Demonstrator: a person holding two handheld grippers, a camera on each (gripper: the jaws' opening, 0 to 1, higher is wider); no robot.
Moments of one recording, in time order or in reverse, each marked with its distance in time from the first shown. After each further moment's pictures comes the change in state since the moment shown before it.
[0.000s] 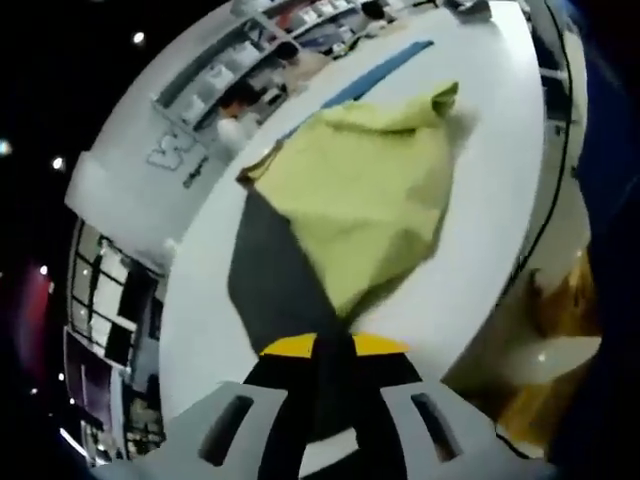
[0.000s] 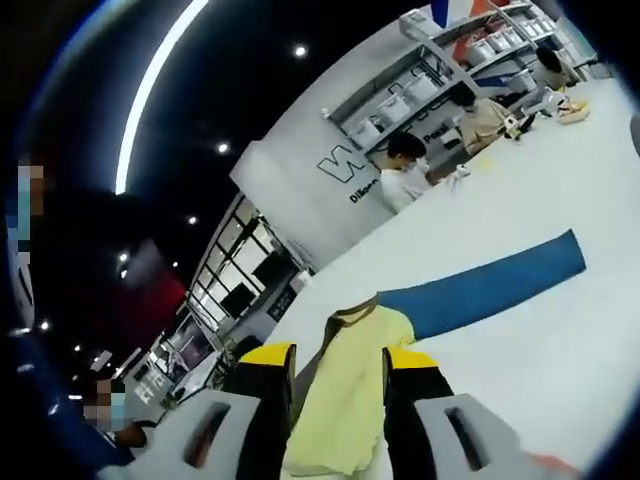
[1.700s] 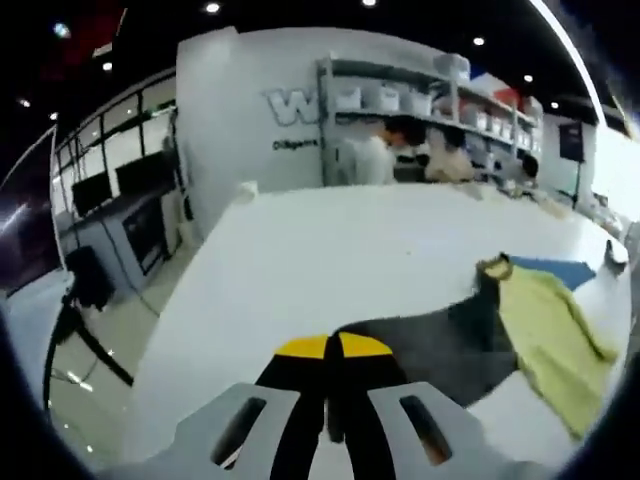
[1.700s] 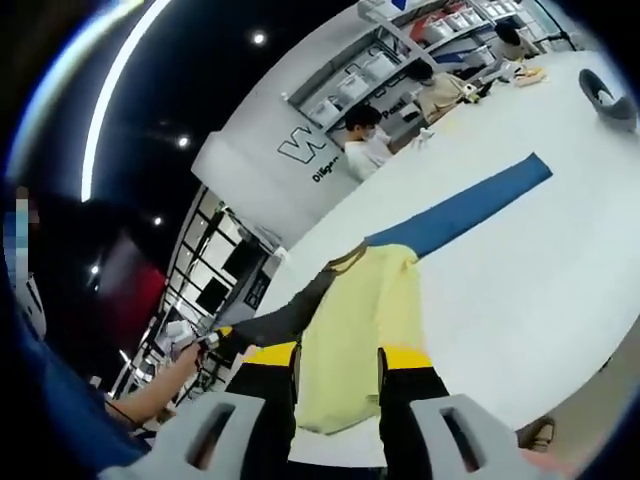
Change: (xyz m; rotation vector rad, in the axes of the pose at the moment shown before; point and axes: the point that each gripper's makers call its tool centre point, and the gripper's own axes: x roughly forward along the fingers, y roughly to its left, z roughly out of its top) left arm 0.176 0.380 -0.078 -0.818 -0.195 -0.019; right arm -0.009 0.062 -0.109 0.101 0.100 -0.177
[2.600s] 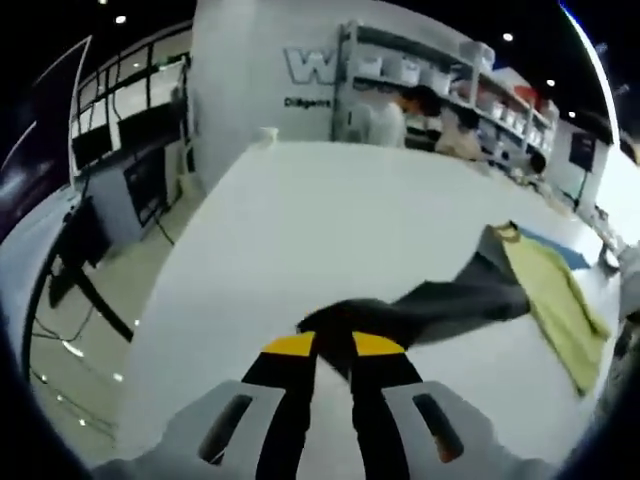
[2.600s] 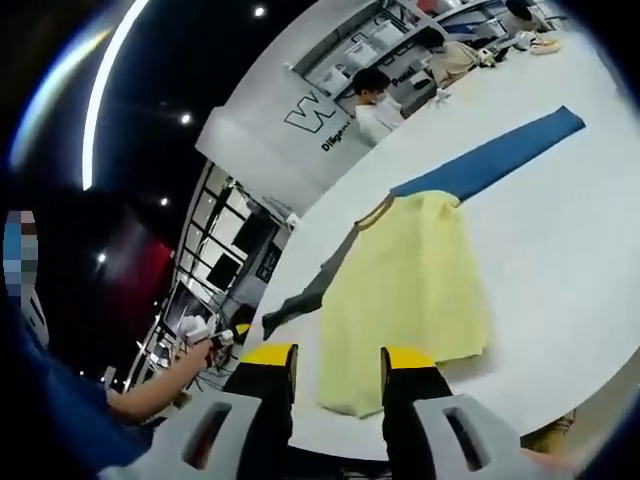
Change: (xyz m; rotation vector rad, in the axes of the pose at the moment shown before) left arm -0.031 0.018 -0.081 0.016 0.147 -0.082; right arm 0.048 0.033 -0.060 0.044 0.107 0.065
